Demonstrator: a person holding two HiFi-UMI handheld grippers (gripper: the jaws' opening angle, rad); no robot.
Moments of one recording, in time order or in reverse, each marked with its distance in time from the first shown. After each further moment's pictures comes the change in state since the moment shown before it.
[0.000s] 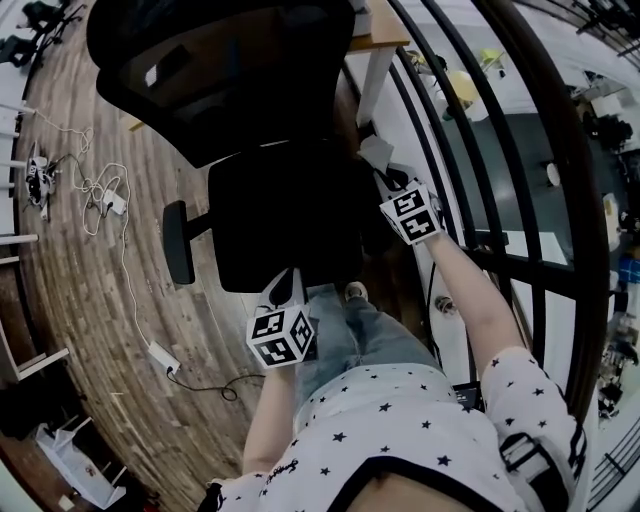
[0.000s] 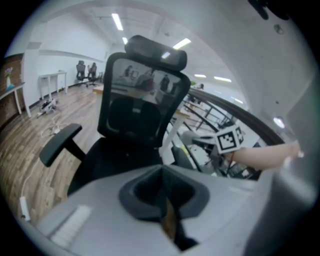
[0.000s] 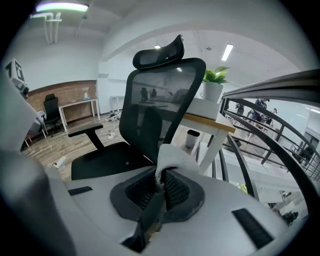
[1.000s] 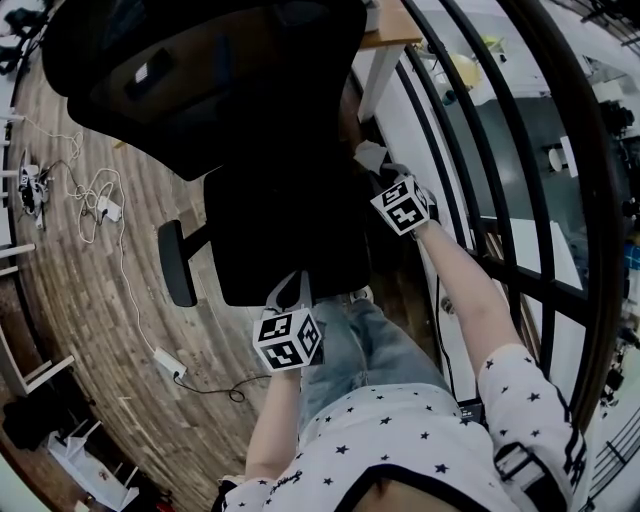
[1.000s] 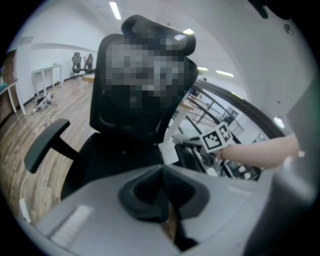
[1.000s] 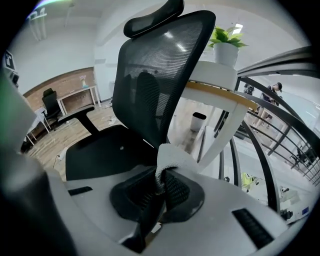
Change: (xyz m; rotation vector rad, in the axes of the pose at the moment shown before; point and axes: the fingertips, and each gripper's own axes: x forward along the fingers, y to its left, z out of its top) left arm 0.057 0.012 0.010 -0.007 0.091 -0.023; right arm 0.090 -0.008 -0.040 -0.013 0.203 0.062
